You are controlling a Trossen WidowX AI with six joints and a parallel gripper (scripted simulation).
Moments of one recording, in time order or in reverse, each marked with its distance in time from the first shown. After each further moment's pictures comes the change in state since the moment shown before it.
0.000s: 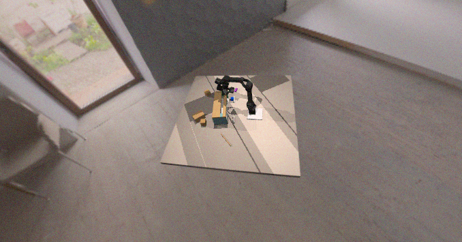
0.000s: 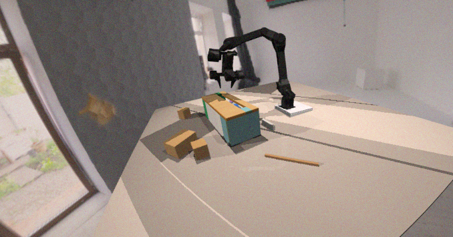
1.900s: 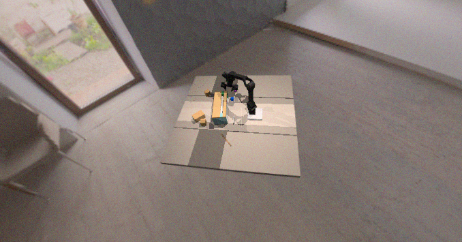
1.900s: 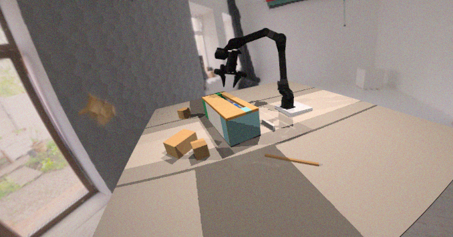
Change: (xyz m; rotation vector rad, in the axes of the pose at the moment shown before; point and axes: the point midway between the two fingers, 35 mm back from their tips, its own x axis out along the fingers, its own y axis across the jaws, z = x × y) arm 0.011 0.025 -0.033 2.990 -0.202 0.463
